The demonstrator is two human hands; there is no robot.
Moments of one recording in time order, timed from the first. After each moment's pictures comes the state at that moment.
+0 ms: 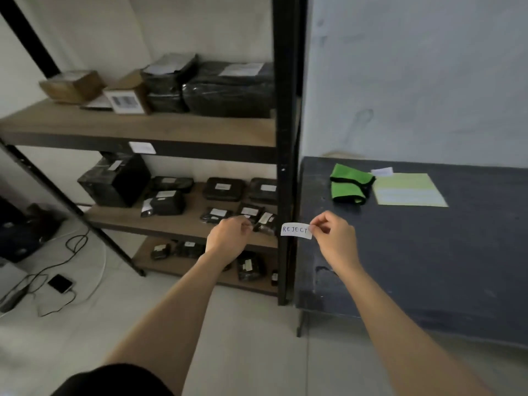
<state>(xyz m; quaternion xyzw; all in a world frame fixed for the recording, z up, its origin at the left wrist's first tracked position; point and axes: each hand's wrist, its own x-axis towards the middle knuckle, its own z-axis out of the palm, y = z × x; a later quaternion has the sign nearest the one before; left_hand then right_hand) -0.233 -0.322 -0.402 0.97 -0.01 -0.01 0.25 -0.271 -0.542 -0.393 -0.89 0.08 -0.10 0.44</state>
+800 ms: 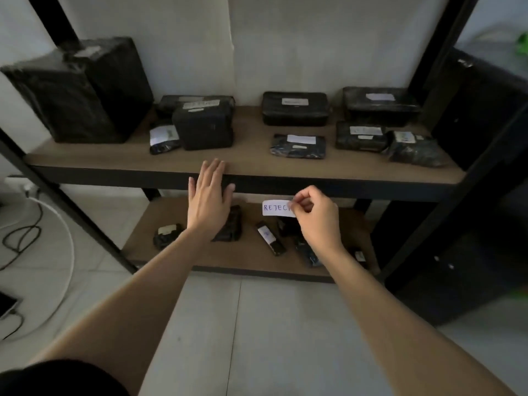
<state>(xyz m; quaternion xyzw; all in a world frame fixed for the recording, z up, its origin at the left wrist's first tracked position) -0.035 0.018 -0.768 0.95 -0.09 0.16 0.25 -0.100 -0.177 -0.767 -0.88 0.07 -0.18 0.43</state>
